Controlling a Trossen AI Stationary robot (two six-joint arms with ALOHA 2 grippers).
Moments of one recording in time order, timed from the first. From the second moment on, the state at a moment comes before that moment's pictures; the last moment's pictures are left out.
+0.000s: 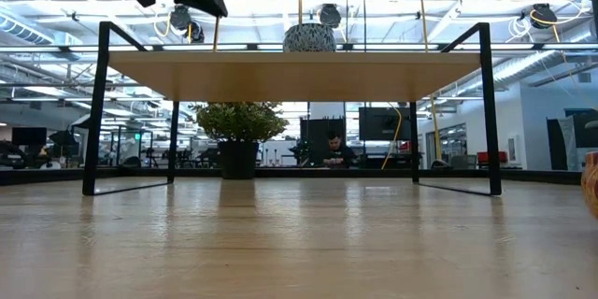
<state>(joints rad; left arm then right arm) -0.15 1.33 1.11 -0.56 -1.15 -0.86 0.45 1.21 1.00 0.32 0.29 0.53</state>
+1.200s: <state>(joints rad) -0.11 1.33 1.11 -0.61 -1.13 -0.87 0.45 1.21 1.00 0.32 0.29 0.53</state>
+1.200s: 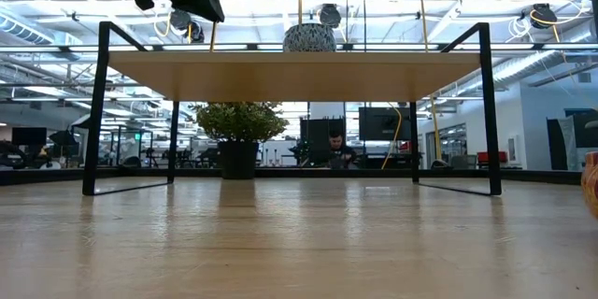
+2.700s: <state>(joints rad) -0.11 1.33 1.11 -0.58 -1.08 -0.83 0.45 1.21 1.00 0.32 0.29 0.53</state>
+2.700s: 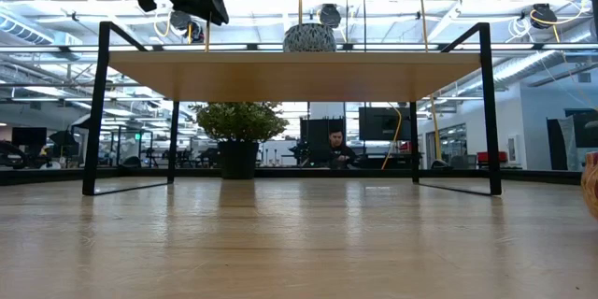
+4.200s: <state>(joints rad) -0.26 1.20 1.11 -0.79 -0.99 -0.99 0.45 1.21 1.00 0.31 0.29 0.52</state>
